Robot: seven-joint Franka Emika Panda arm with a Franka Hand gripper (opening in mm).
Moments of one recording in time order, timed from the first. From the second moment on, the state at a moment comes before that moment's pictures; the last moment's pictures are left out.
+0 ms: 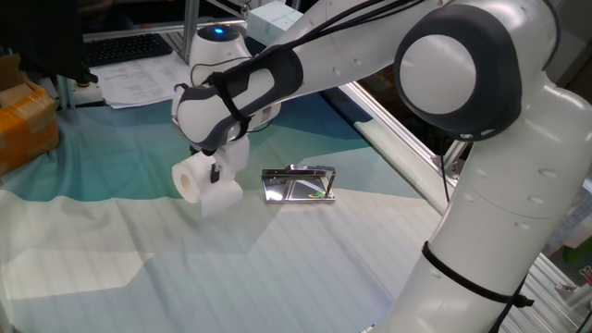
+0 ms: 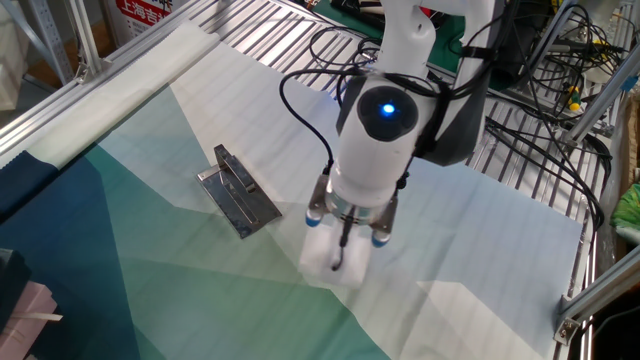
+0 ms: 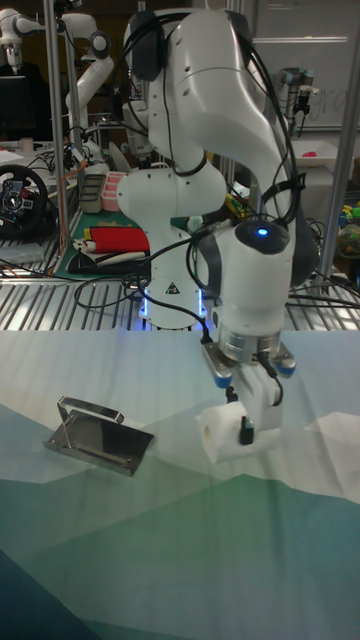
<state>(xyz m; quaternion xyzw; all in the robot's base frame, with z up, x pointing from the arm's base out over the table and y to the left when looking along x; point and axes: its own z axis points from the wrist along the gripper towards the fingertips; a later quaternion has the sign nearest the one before) 0.518 0.112 0.156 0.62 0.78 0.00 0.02</state>
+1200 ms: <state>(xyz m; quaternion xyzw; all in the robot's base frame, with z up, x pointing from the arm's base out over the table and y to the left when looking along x) 0.518 0.094 0.145 0.70 0.72 -0.01 0.02</state>
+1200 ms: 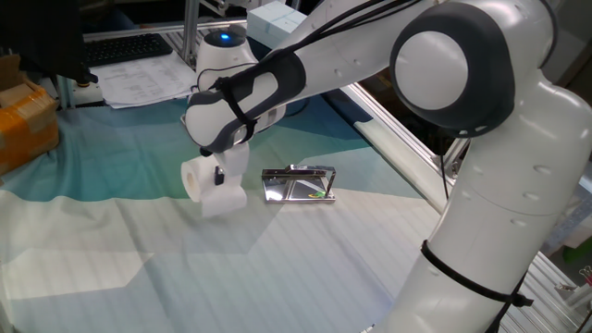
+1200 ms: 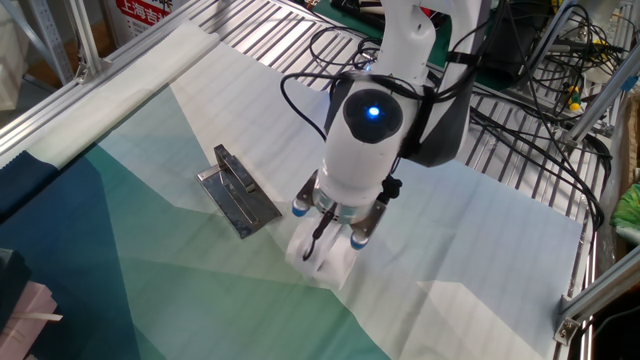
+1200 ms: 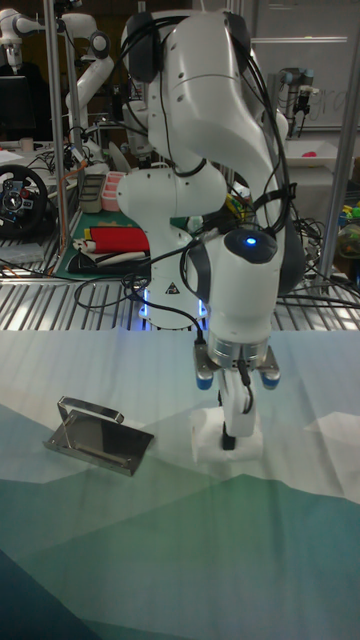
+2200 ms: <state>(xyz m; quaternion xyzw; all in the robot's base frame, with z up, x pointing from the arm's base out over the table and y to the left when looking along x) 0.509 0.092 0.141 0.73 0.68 -0.02 0.02</state>
